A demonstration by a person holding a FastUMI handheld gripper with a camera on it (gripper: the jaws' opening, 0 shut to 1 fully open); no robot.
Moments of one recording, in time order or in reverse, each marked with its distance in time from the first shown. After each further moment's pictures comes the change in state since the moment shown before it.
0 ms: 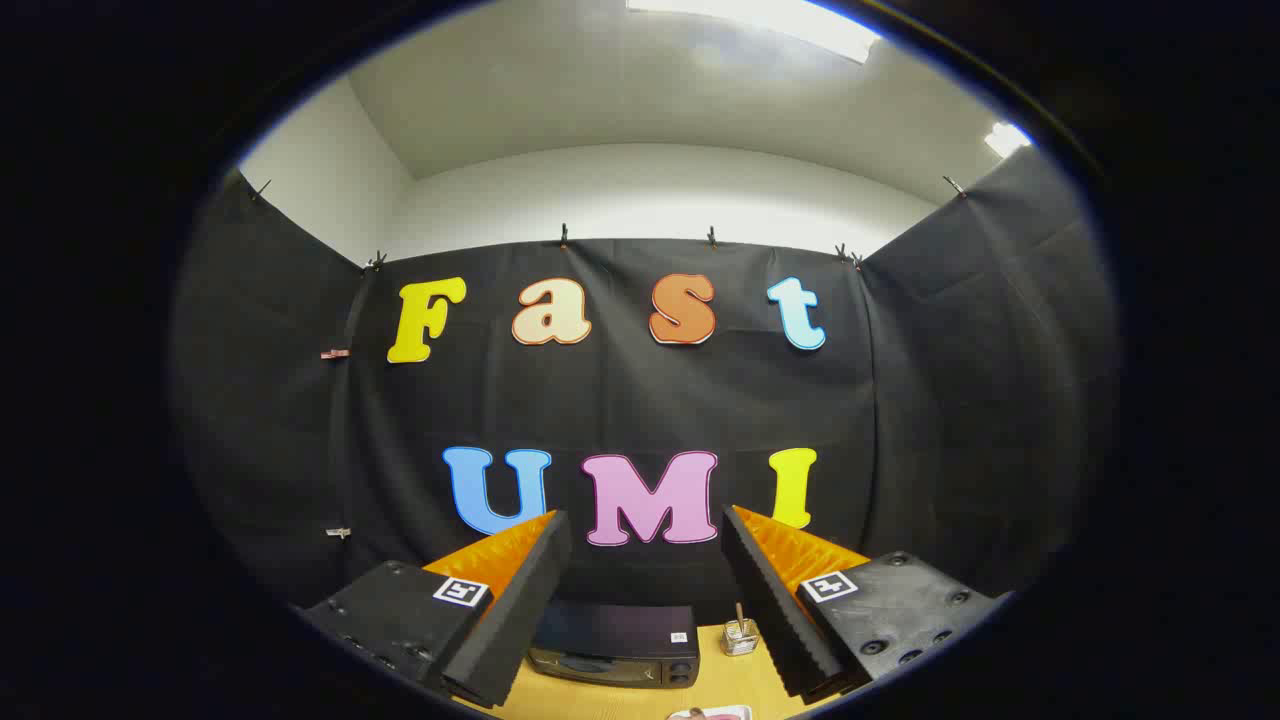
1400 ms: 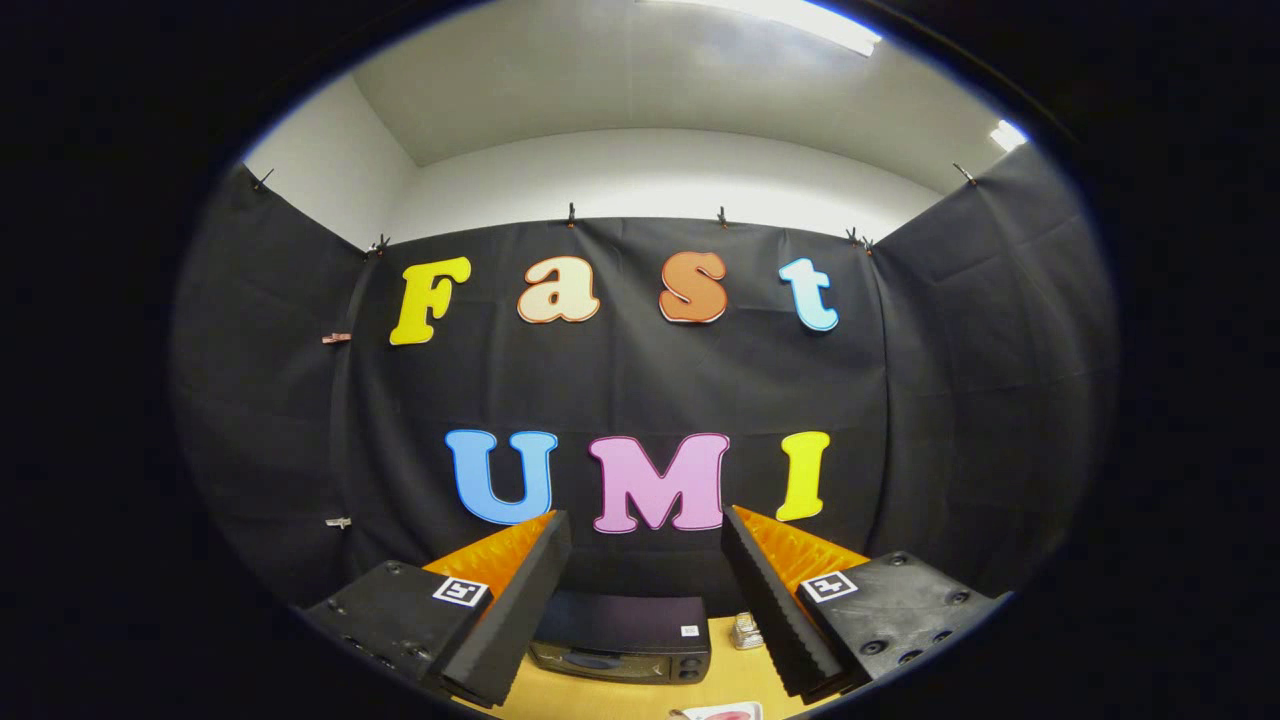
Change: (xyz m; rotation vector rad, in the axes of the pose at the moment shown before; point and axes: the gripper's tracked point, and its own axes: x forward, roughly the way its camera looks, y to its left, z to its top) arm 0.031 0.023 -0.050 0.007 0.052 0.033
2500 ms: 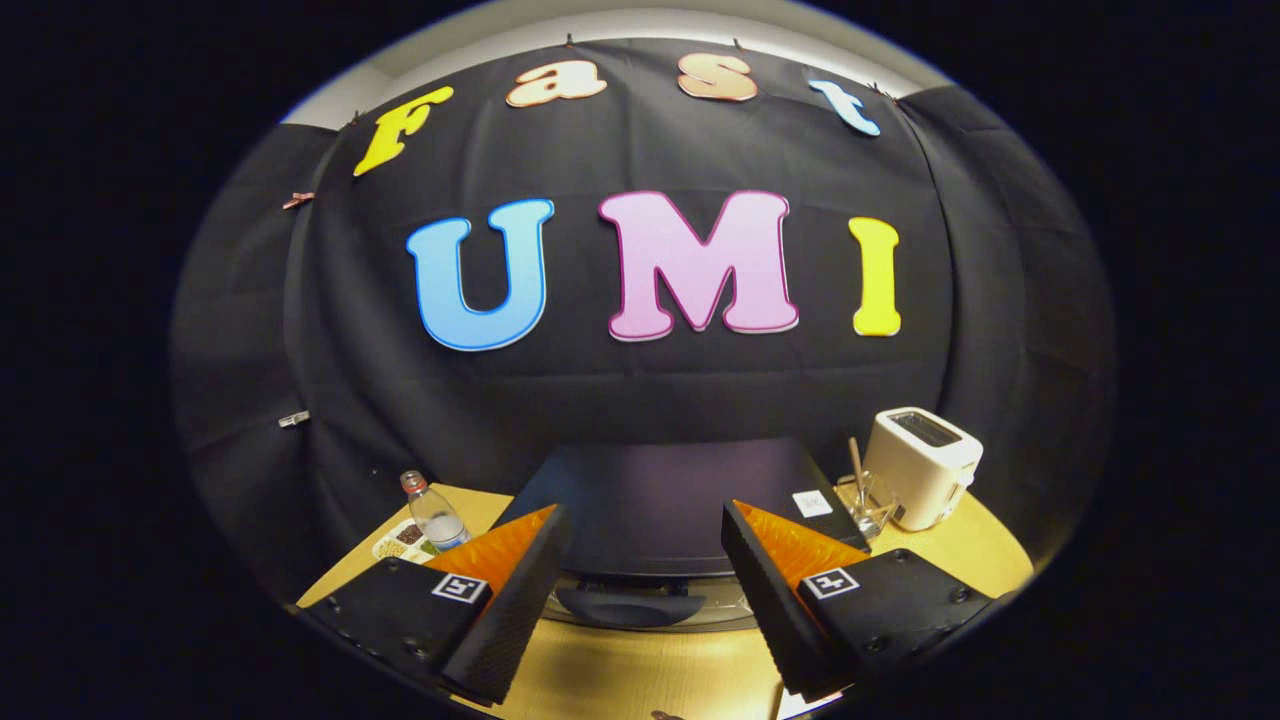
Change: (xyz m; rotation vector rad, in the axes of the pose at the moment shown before) arm 0.121 0.036 -0.376 0.036 0.446 -0.042
